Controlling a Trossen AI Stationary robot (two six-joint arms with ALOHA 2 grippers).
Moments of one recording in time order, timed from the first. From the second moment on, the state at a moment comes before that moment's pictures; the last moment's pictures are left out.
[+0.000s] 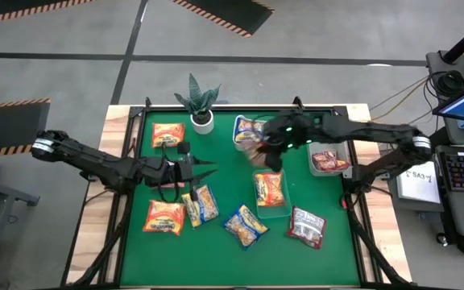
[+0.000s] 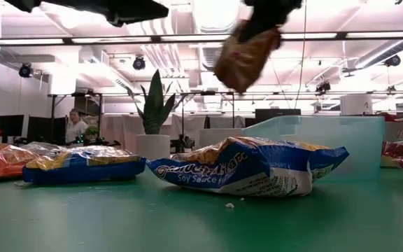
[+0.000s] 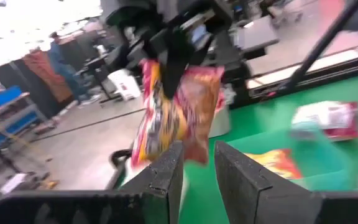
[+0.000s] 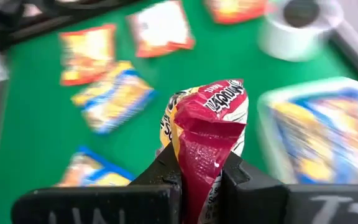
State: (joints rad) left arm -0.20 1.11 0.63 0.40 -0.46 0.35; right arm -0.18 1.36 1.31 -0.68 -0.07 0.18
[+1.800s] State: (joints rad) left arm -0.08 1.13 0.61 0.31 -0.33 0.16; right arm -0.62 1.35 0.93 -0.99 0.27 0.44
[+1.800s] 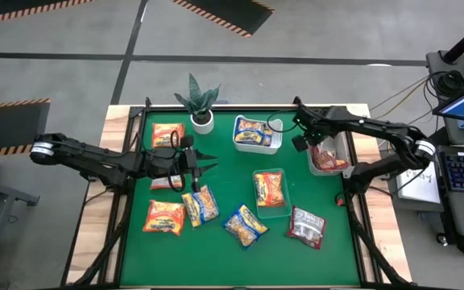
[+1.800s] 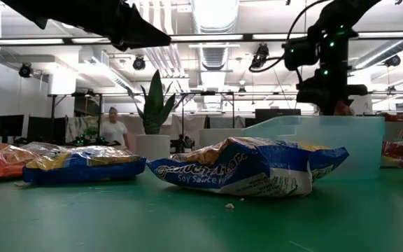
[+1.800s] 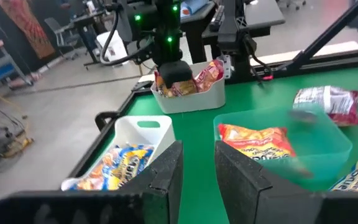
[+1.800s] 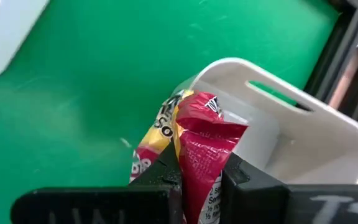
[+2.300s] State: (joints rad) left arm -0.12 1.13 0.61 0.30 -0.32 0.04; right arm -0.62 1.42 0.96 -0.98 0.32 0.39
